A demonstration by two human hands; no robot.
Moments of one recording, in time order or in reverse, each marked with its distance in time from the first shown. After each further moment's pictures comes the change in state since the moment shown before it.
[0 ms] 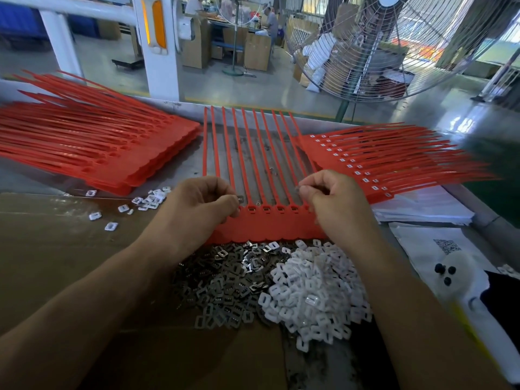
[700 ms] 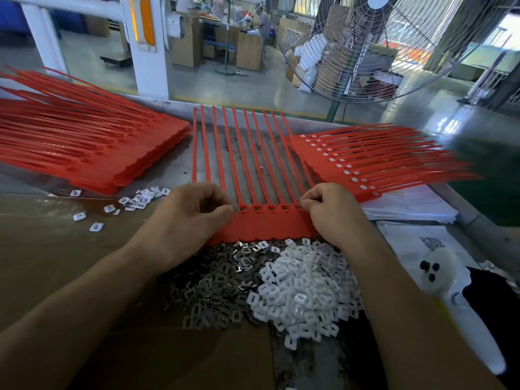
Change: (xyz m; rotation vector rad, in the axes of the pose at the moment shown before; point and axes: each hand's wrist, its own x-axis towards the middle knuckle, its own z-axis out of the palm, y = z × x) left_hand 0.002 -0.012 0.001 0.214 -0.078 0.092; right_hand 0.015 0.027 -0.009 -0.330 -0.053 0.138
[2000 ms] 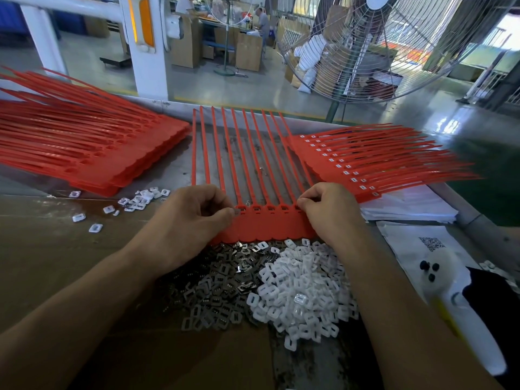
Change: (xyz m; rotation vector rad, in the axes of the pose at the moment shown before) left_hand 0.002 -0.010 0.001 -0.015 -0.026 0.033; right_hand 0.005 0.004 0.011 0.016 0.097 -0.019
